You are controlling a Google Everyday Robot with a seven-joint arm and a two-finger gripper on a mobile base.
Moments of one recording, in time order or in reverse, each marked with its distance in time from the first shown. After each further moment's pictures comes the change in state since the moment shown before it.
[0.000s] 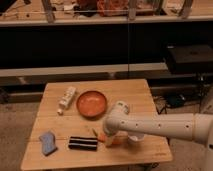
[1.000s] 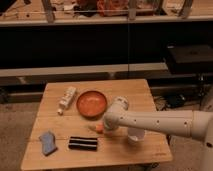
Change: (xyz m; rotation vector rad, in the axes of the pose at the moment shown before) arm -0.001 -0.028 -0.008 0.030 0.007 0.026
